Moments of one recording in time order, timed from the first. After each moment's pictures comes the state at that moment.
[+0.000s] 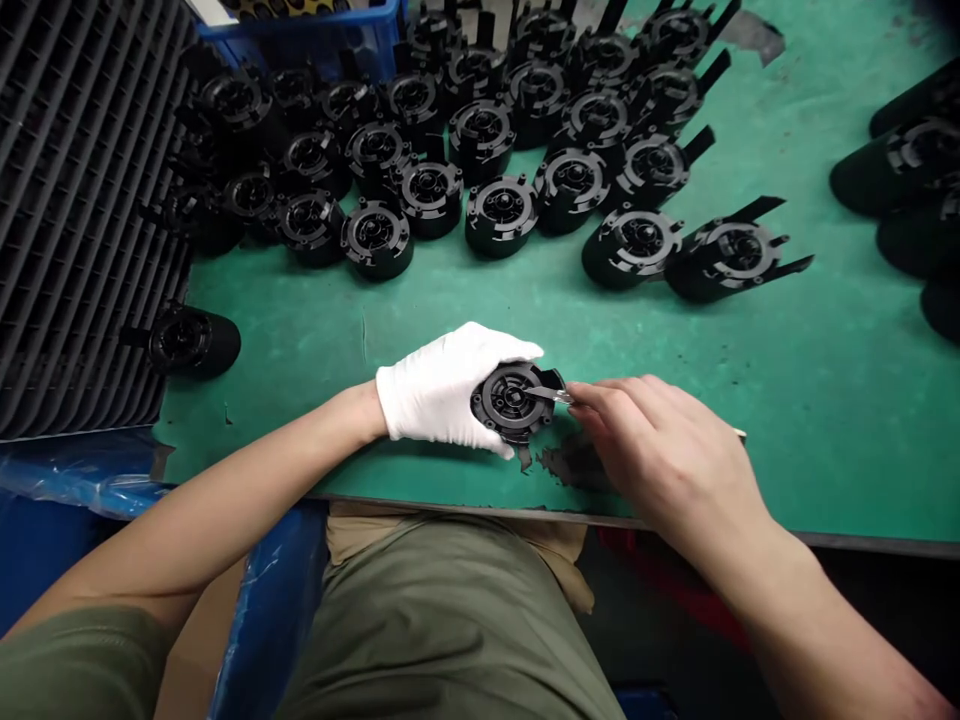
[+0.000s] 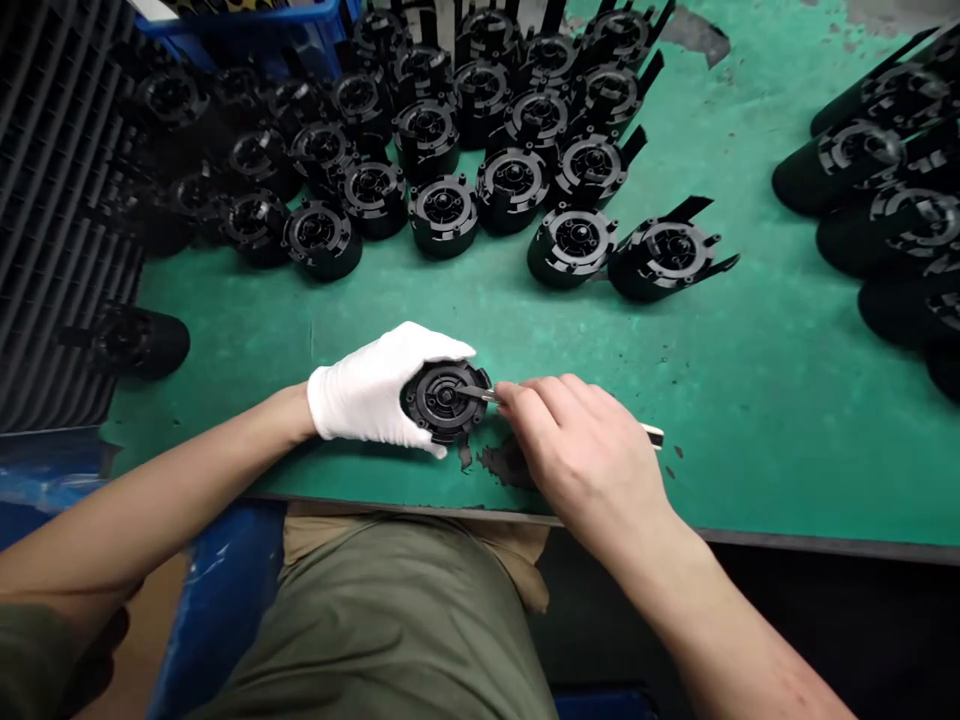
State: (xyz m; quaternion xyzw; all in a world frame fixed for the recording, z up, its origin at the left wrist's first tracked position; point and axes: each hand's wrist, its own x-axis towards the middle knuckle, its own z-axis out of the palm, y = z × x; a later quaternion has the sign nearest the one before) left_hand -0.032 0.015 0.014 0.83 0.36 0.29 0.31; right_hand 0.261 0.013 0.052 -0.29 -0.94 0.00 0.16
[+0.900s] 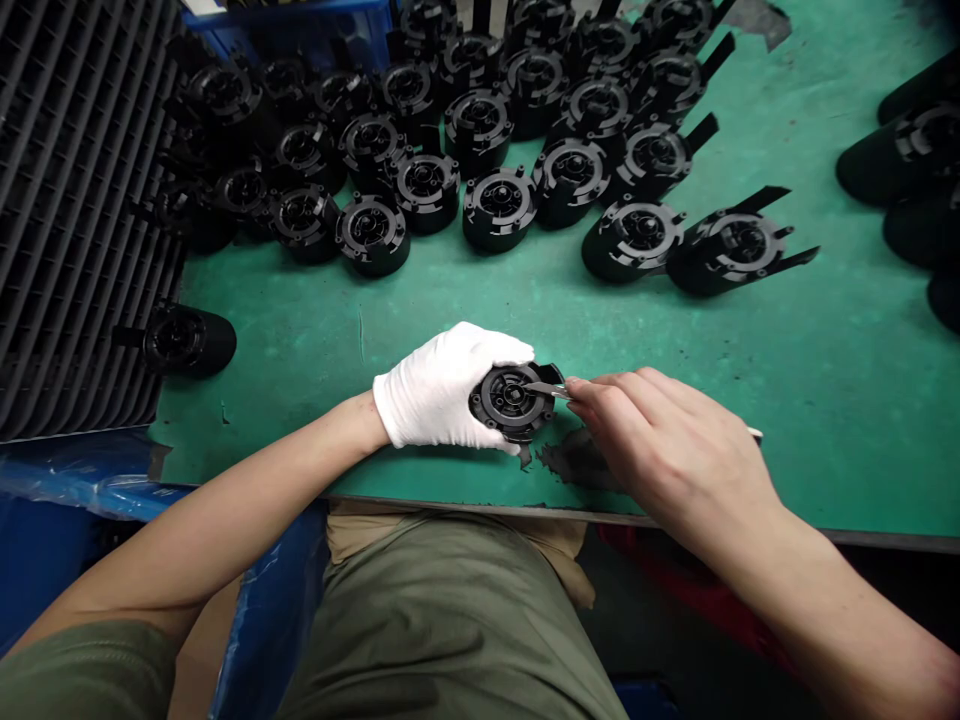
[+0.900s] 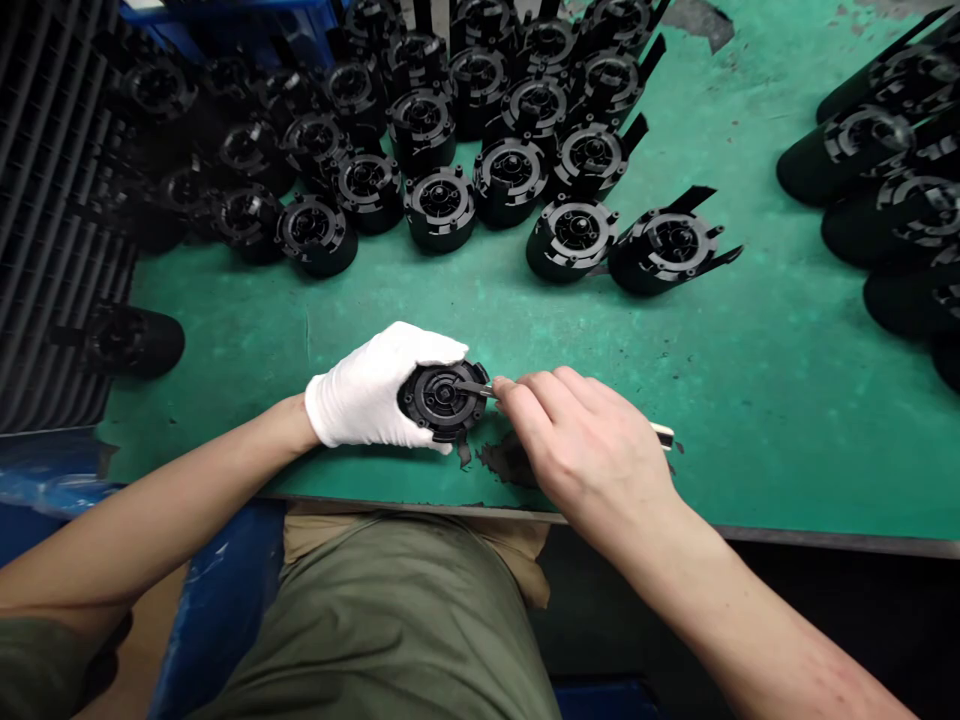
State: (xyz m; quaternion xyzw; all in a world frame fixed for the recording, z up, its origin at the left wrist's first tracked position) left_hand -0.028 0.006 0.012 0.82 0.39 0.31 0.26; right_hand 0.259 0.020 0.061 -0.25 -0.96 -0.04 0.14
